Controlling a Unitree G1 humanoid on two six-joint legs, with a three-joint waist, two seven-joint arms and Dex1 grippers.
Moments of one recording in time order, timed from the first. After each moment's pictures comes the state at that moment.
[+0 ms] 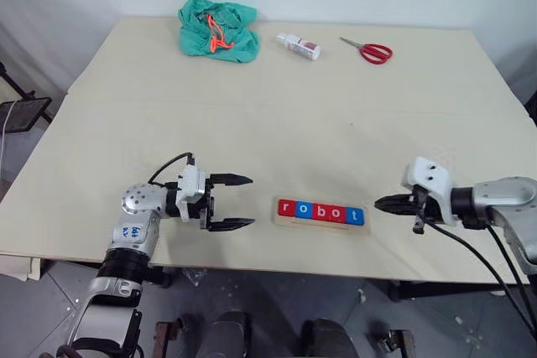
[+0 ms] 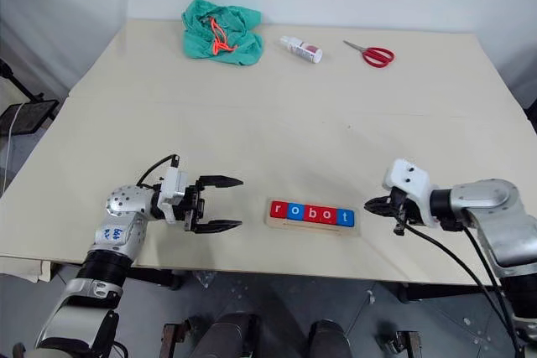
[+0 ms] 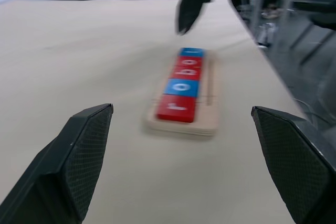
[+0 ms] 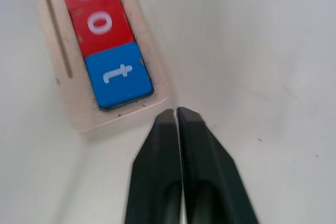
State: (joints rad) left arm -0.51 0.45 -0.02 0.44 -0.38 -0.19 -1.31; right arm -0.29 -0.98 -0.06 -0.10 0.32 0.52 1.19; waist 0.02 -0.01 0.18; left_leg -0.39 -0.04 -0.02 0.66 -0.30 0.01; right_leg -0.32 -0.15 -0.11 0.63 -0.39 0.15
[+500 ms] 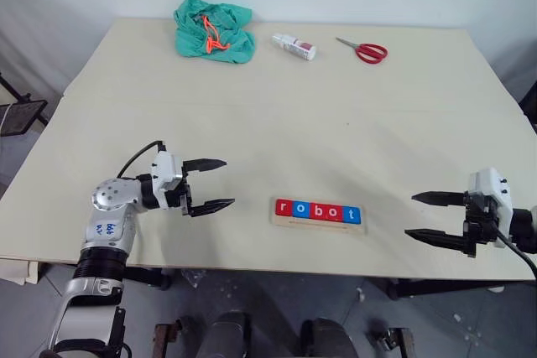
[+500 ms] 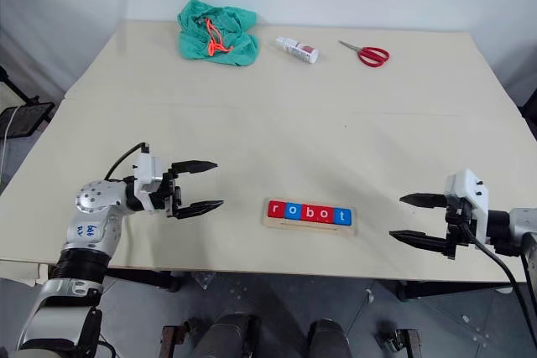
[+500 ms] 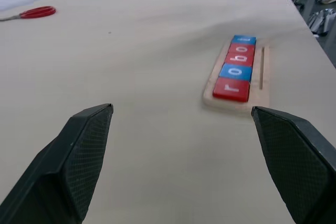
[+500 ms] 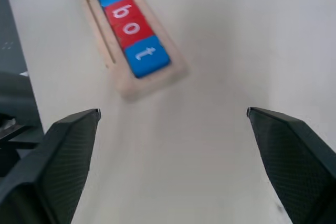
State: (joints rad) left arm -0.49 0.56 0.08 0.45 -0.38 -0.19 -1.28; right arm -0.12 -0.97 -0.28 0.18 0.46 0.26 1.40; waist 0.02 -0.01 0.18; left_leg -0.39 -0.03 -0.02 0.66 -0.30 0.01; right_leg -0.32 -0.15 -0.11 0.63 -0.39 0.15
